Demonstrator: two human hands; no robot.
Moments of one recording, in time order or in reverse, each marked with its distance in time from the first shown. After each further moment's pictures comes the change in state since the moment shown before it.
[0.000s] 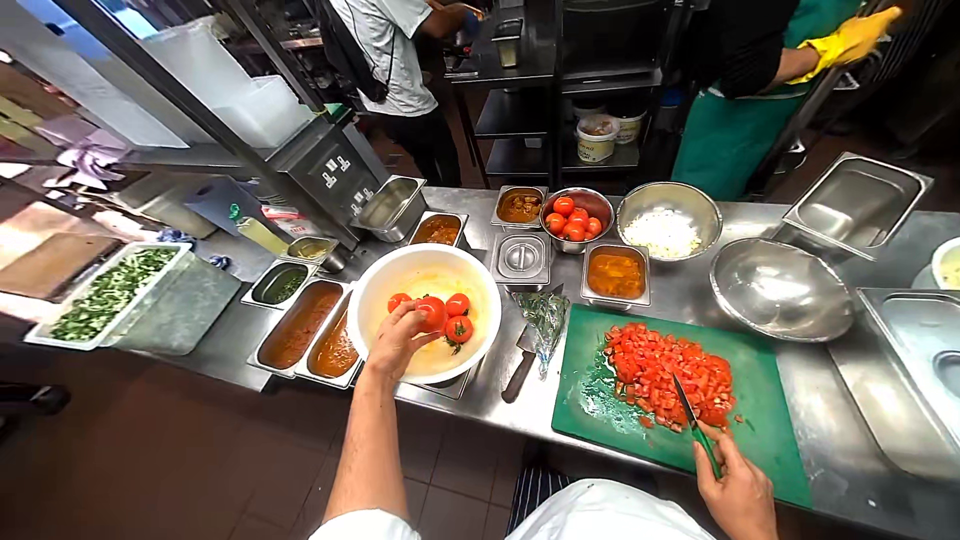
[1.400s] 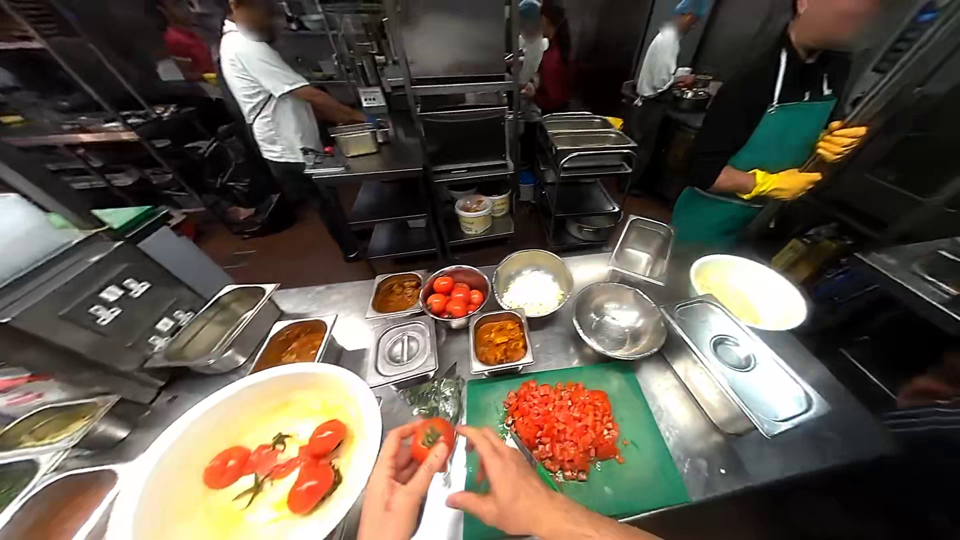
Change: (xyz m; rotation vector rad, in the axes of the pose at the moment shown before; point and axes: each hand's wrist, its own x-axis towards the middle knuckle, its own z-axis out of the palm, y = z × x) left_hand -0.085 -0.013 0.180 0.154 -0.304 0.223; right_hand 0.116 -0.170 0.023 0.510 -0.532 -0.191
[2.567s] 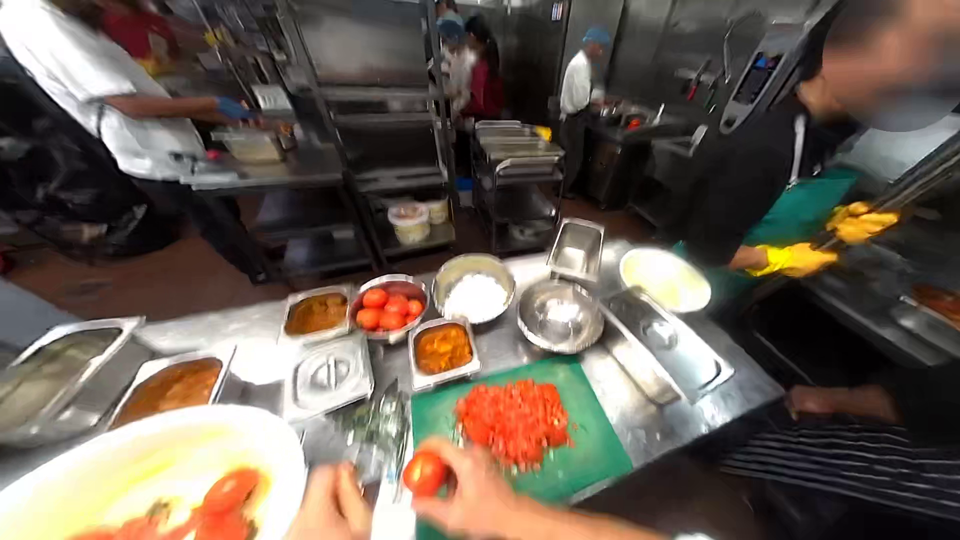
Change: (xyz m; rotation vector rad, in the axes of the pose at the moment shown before) left_hand -0.004 0.011 0.025 1.007 0.323 0.294; right_hand -0.012 0.005 -0.013 0.016 0.262 -0.017
